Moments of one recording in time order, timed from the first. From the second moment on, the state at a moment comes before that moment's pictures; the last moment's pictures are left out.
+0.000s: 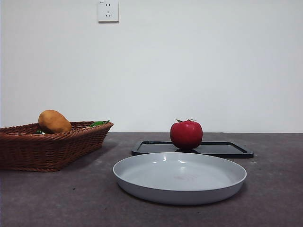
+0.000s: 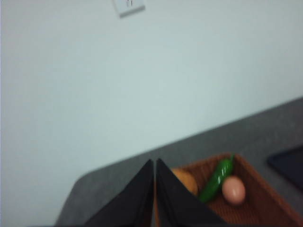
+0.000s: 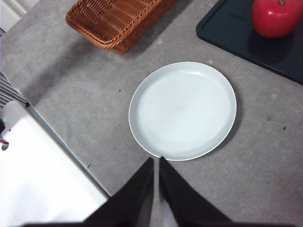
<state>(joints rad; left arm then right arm) -0.04 0.26 0.29 0.12 0.10 0.32 0.37 0.76 0.99 -0.98 -0.47 0.02</state>
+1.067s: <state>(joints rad) -0.03 0.01 0.03 -0.18 0.05 0.22 0.37 0.76 0.99 -0.98 -0.47 0.02</state>
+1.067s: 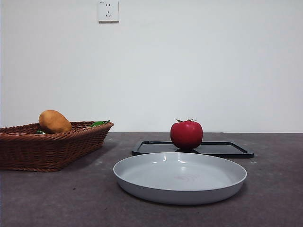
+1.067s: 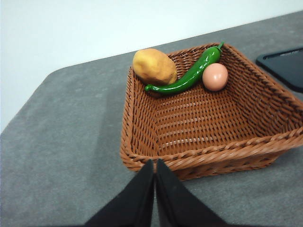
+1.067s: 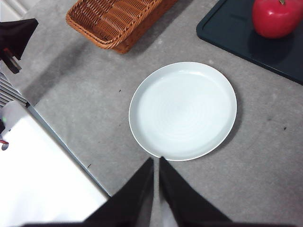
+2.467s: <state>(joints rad) -0.03 0.01 0.03 -0.18 0.05 0.19 -0.06 0.26 0.52 -0.44 -0.39 -0.12</state>
